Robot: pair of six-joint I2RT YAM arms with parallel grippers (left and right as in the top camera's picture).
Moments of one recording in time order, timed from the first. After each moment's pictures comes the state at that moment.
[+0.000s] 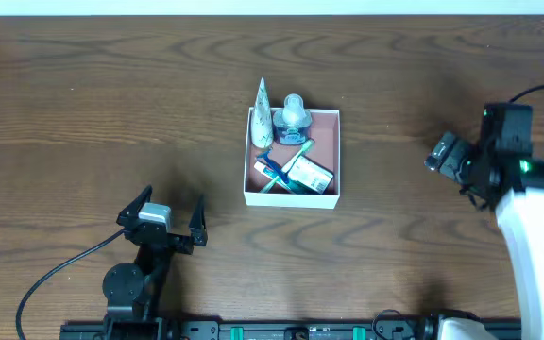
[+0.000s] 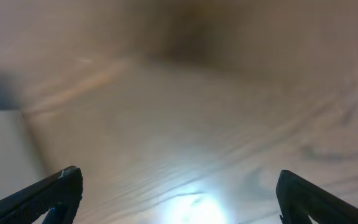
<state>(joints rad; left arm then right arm) -0.04 0.01 0.02 -0.09 0.18 -0.03 -0.09 1.26 1.03 -0.85 0.07 0.45</state>
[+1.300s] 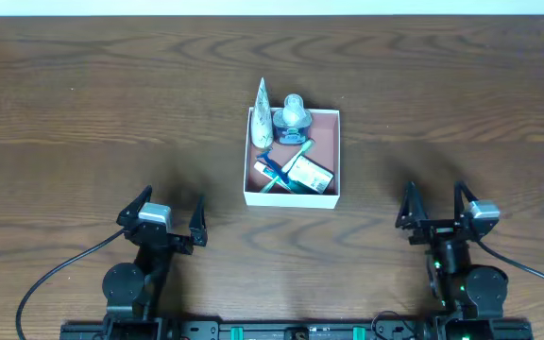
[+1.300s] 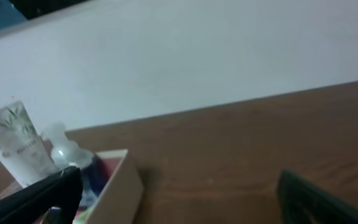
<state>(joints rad) -0.04 0.01 0.02 -0.10 0.18 -0.03 0.04 0.05 0.01 0.07 -0.08 0.29</state>
